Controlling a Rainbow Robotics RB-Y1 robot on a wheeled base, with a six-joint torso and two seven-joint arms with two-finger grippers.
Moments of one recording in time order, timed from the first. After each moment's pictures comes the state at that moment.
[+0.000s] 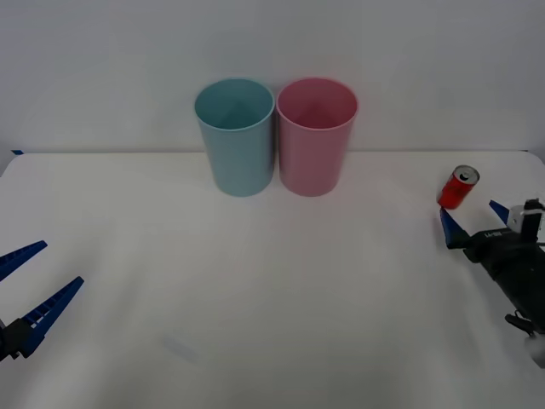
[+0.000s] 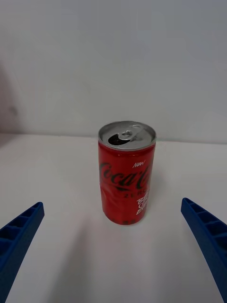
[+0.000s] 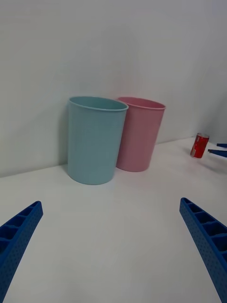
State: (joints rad) right arm -0.21 -0.37 -0.33 -0.96 0.92 -0.59 0.48; left arm 0.35 0.40 0.52 -1.66 -0.96 -1.22 0.00
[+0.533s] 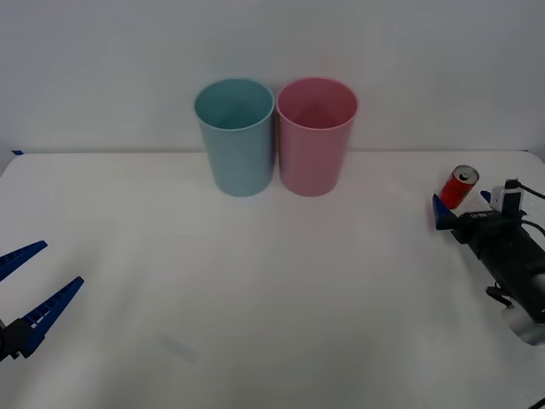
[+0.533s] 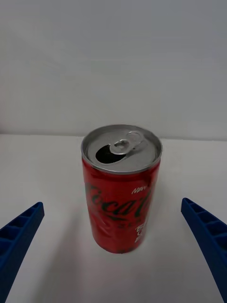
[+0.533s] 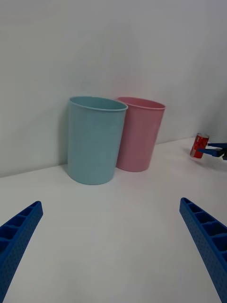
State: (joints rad) right arm -0.39 -0.37 -0.32 -0.76 0.93 -0.48 0.53; left arm 0.35 0.40 0.52 -1.66 -0.96 -1.22 0.00
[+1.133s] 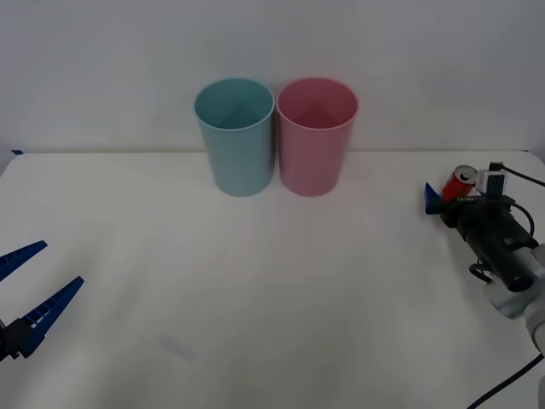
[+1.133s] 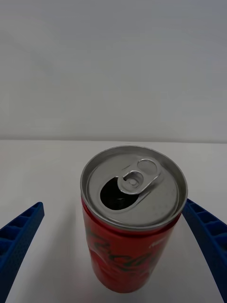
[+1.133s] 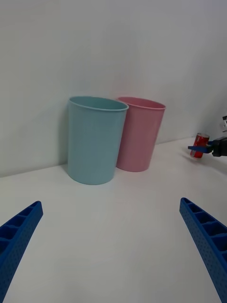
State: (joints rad) right arm -0.50 -0.37 -0.26 -0.68 0.89 -0.34 0.54; left arm 0.35 0.40 0.52 -1.66 -0.96 -1.22 0.00
